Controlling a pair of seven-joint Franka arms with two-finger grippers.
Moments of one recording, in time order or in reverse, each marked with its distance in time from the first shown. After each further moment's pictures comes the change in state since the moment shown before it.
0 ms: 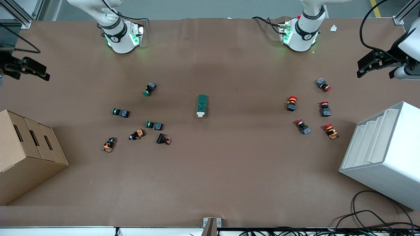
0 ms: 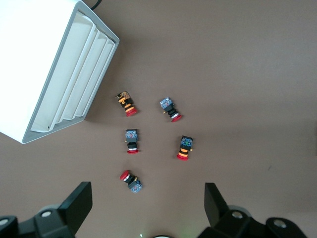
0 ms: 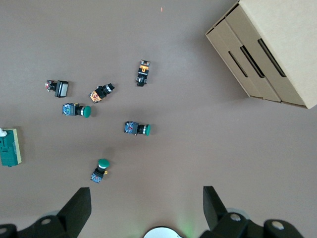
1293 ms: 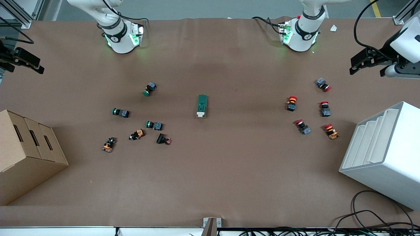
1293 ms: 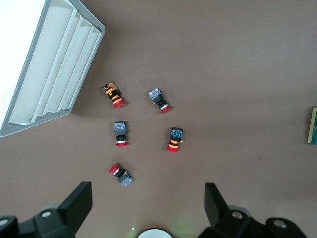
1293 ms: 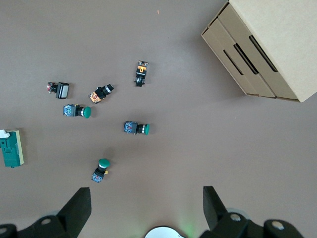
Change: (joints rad) left arm 0.010 -0.043 -0.010 -0.066 -0.045 -0.002 0.005; right arm 0.008 -0.039 -0.026 -0.027 0.008 0.005 0.000
